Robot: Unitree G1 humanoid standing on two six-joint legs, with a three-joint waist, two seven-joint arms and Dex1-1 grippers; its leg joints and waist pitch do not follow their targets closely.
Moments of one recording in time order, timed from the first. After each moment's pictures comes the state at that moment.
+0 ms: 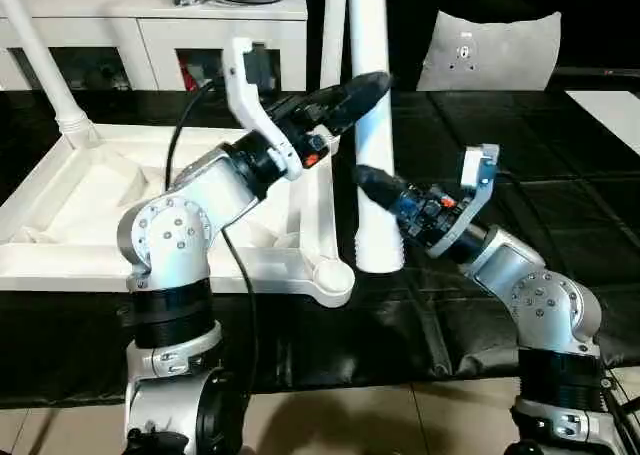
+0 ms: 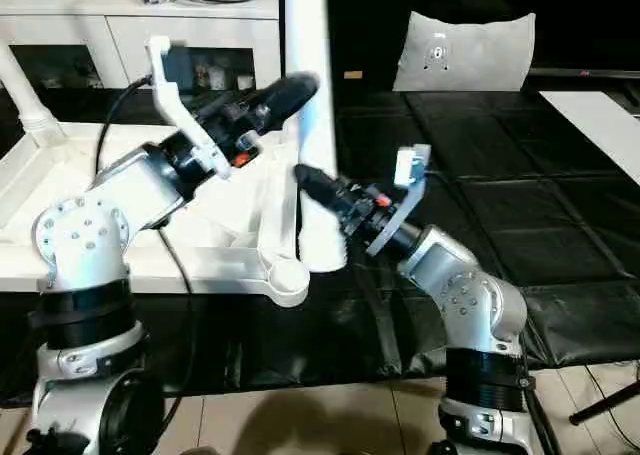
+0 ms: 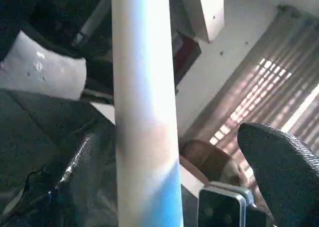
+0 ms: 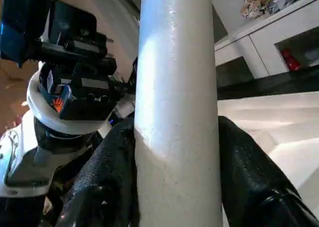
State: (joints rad) left arm -0.75 -0.05 0.31 -0.10 -0.76 1.02 -0.36; right arm -0.44 -0.12 -0.21 0.00 0.71 0.79 0.81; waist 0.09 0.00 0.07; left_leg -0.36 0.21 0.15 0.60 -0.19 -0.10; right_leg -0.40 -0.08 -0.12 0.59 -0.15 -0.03
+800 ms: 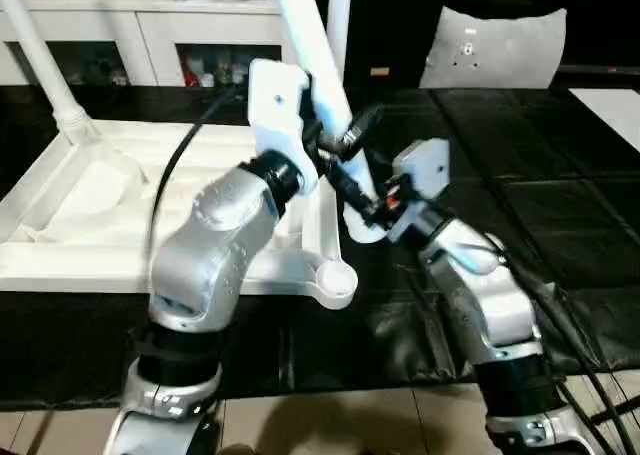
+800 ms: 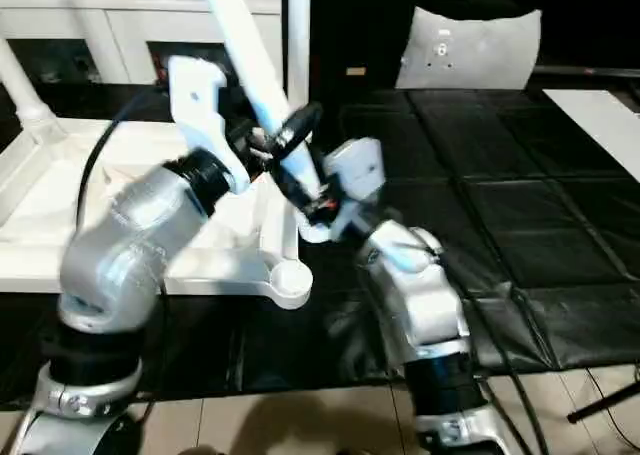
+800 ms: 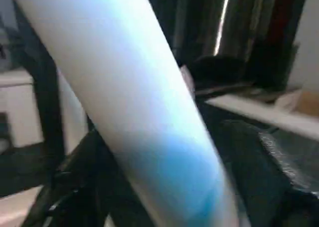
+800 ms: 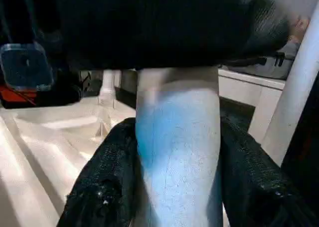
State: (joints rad) left arm -0.59 0.09 -0.13 -0.21 -0.23 0.58 -0.22; right arm -0.43 -0.08 0.12 0.09 0.14 0.06 0.56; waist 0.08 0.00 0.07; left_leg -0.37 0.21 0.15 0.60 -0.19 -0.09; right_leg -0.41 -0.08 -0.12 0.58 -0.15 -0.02
